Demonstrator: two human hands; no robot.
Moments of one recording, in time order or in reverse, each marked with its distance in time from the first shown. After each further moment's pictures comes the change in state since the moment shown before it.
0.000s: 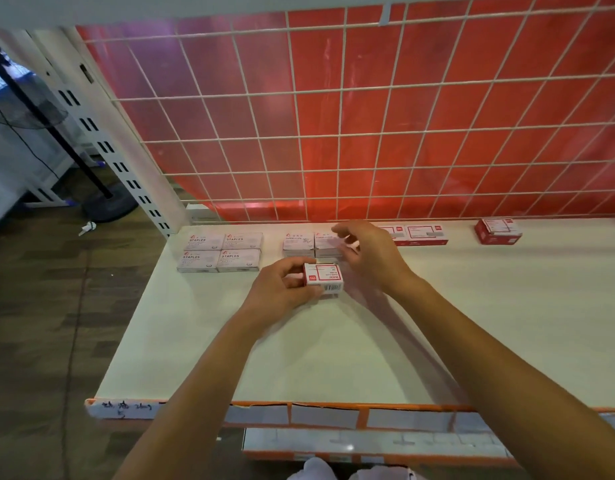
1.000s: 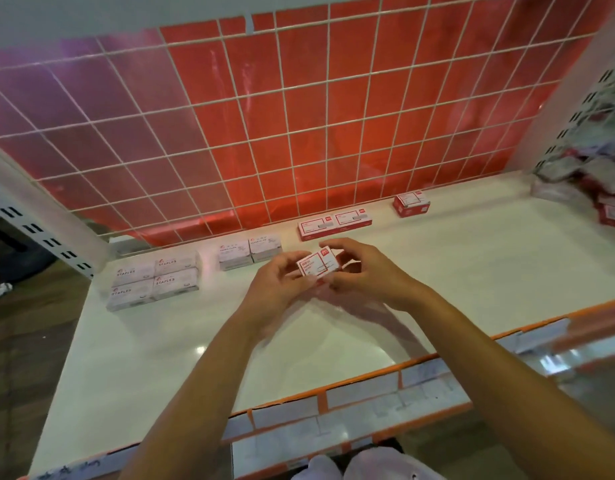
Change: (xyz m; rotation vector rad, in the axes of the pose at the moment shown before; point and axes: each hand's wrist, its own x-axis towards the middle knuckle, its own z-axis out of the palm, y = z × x) left_hand 0.010 0.013 0.069 -0.125 -0.231 -0.035; right_hand -0.086 0.033 -0.052 0.553 -0.112 0.321
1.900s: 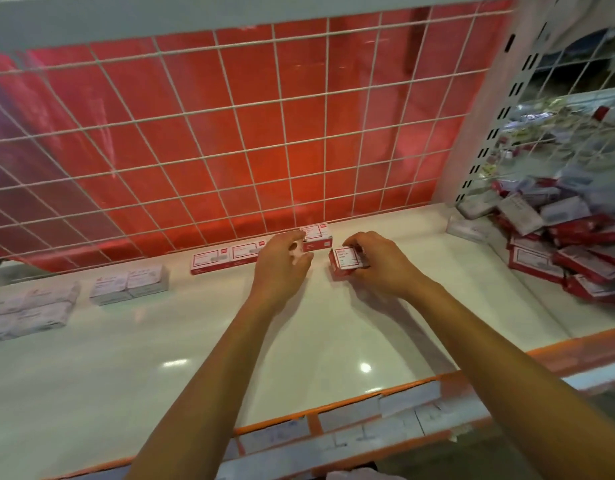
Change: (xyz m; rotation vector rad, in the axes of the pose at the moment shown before) left_hand 0.113 0.020 0.197 0.746 0.352 0.265; right_hand 0.002 0.076 -0.213 -0.613 0.150 -0.055
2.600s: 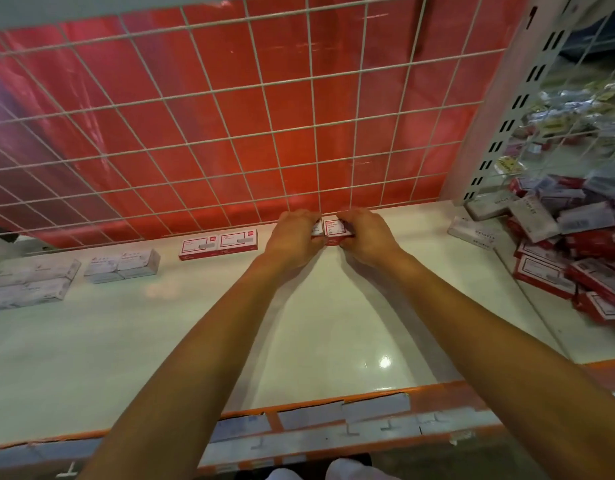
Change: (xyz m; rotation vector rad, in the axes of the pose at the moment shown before) left_hand 0.055 0.026 0.042 0.478 -0.165 0.133; right_hand 0.053 0.025 -0.003 -0.033 0.049 -0.079
